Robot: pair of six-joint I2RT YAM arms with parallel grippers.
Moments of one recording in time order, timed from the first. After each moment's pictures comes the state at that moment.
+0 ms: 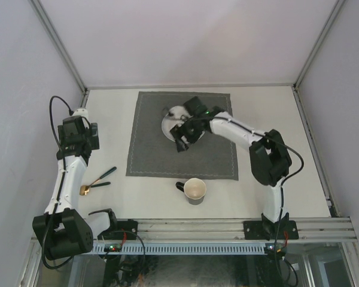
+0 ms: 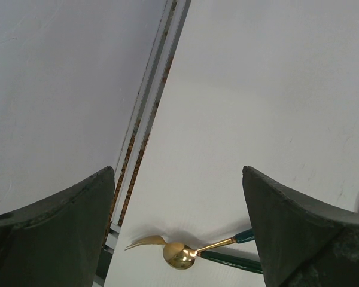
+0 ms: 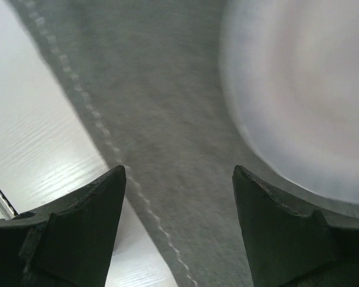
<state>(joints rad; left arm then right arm) 0.20 1.11 0.88 -0.41 -0.33 0.18 0.57 2.02 1.65 -0.69 -0.44 -0.12</state>
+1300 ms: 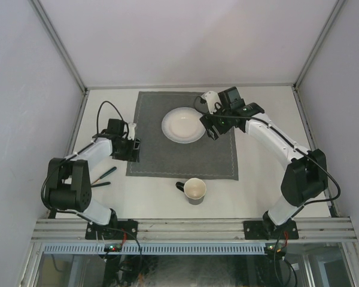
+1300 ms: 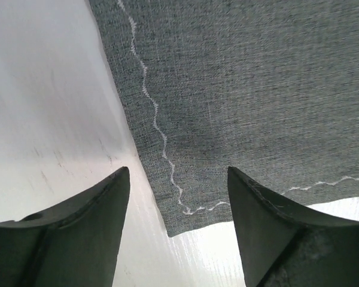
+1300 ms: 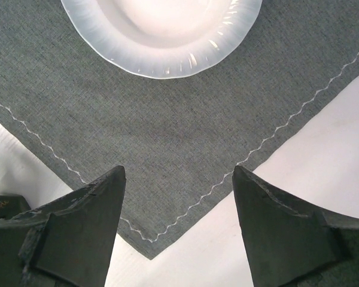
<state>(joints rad) -0.11 1.52 0.87 -0.49 0.12 0.04 0.46 1.63 1.43 -0.72 -0.16 -0.27</state>
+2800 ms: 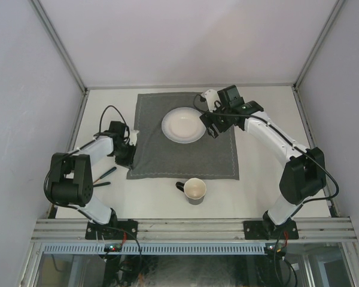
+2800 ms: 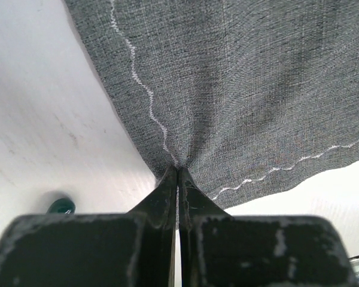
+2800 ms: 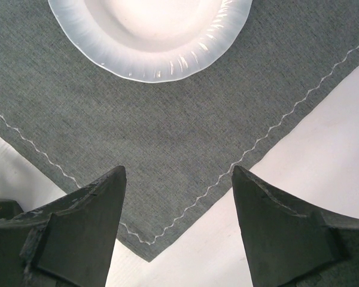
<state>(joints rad) -0.10 1.59 0.90 -0.61 0.19 0.10 0.46 1.65 1.46 -0.73 -0.13 -0.27</state>
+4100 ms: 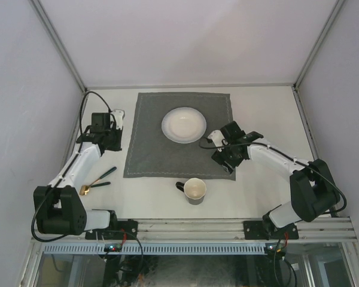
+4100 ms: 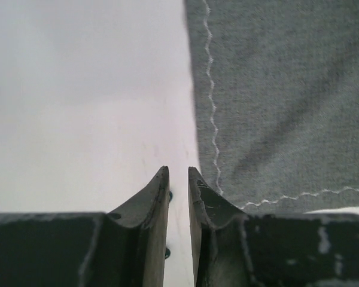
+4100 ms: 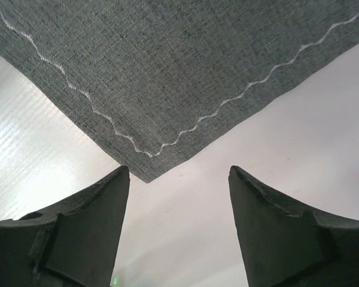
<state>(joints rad) -0.05 1.31 0.94 -0.53 0.02 0.13 0.51 1.48 0.98 -0.73 -0.03 -0.36</state>
